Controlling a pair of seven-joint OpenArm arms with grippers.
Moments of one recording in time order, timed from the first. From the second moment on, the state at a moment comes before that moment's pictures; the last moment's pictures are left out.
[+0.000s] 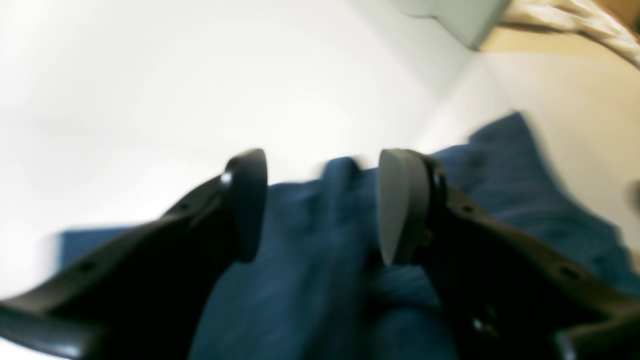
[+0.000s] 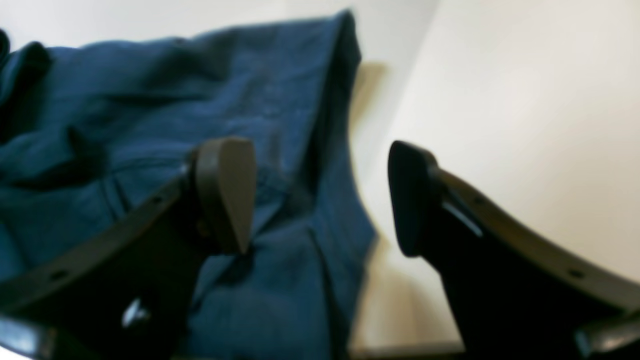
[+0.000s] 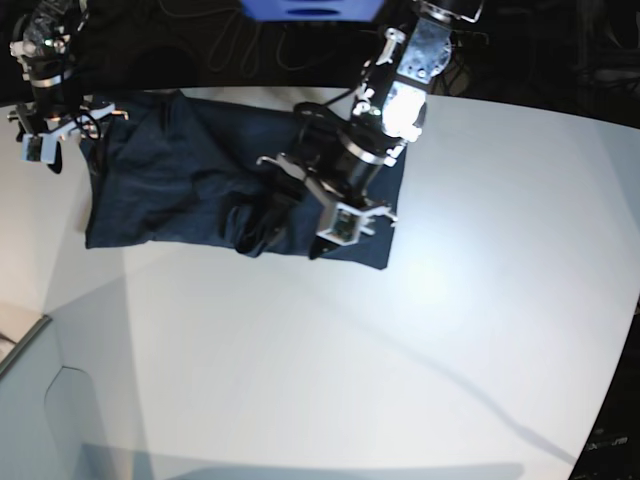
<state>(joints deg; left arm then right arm) 10.1 0.8 18.4 82.2 -3.6 -11.9 -1.2 -24.6 -4.6 42.1 96.0 -3.7 36.8 -8.3</state>
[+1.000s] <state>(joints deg) 16.9 -11.9 -8.0 81.1 -30.9 -12.1 -1.2 -35.2 -9.0 30.8 98.5 -4.1 39.2 -8.7</state>
